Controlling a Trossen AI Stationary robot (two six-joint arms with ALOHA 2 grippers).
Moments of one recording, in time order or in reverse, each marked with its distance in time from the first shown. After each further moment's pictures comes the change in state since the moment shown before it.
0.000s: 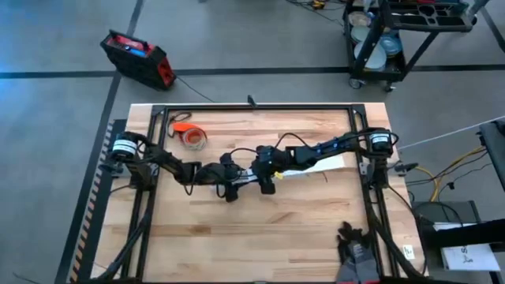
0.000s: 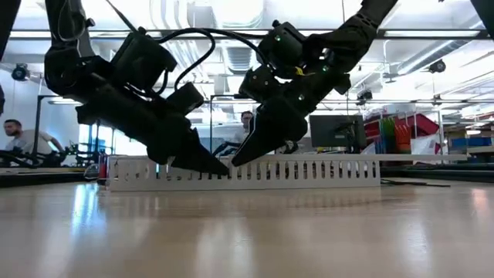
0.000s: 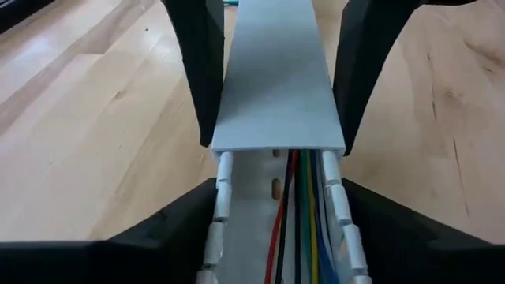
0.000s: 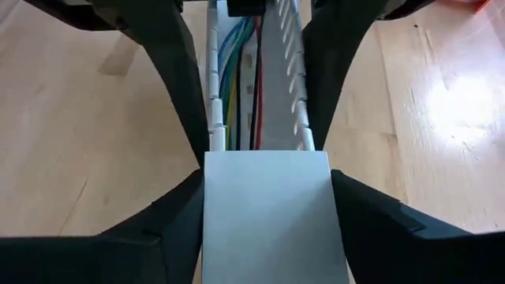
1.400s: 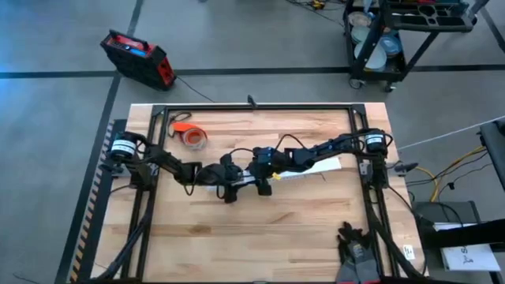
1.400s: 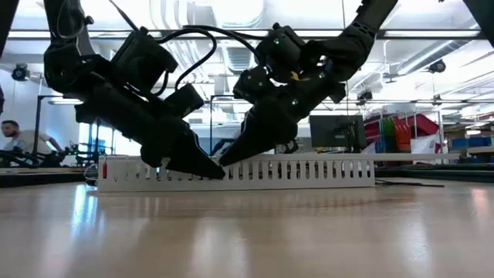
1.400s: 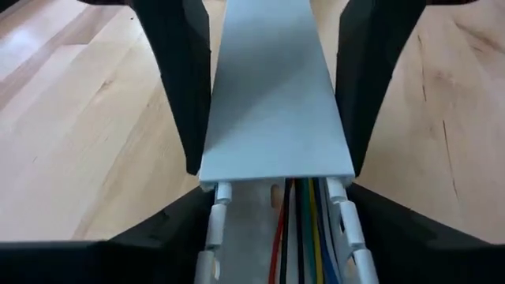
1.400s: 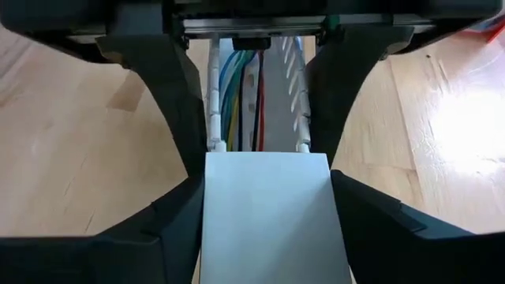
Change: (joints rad) left arm 0.000 0.033 0.008 -0.071 0.016 0.002; right arm 0.011 0.060 0.000 0.154 -0.043 0.019
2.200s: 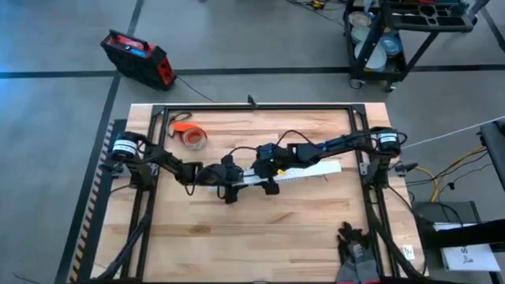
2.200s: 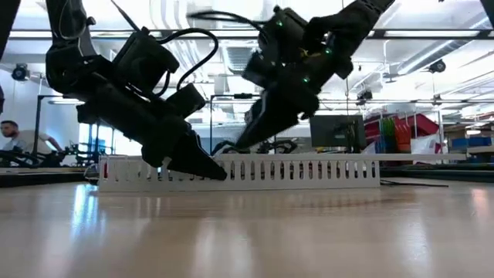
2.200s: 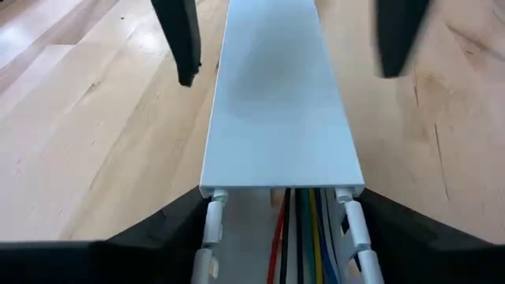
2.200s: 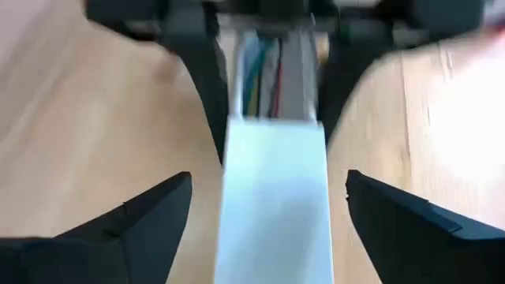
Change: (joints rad) left arm 0.000 0.003 0.001 0.013 0.012 0.000; right arm -0.009 -0.149 0.026 -0.304 -0.023 -0.060
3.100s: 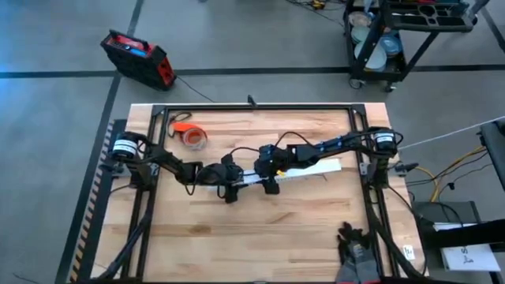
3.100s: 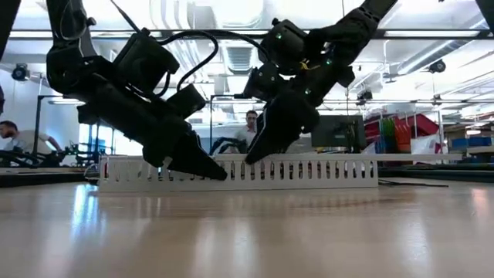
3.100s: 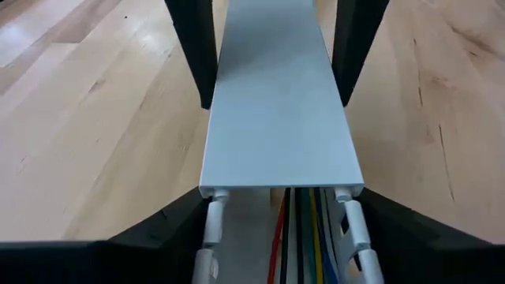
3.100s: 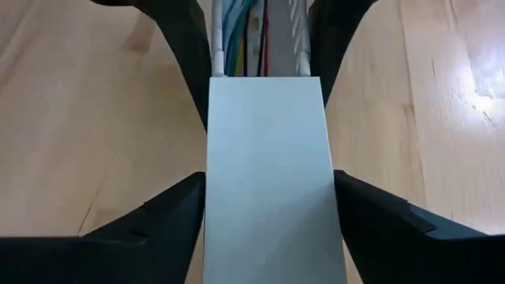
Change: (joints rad) left arm 0.000 0.001 -0.002 0.003 0.009 -0.003; right arm -0.005 0.041 -0.014 0.016 0.020 0.047
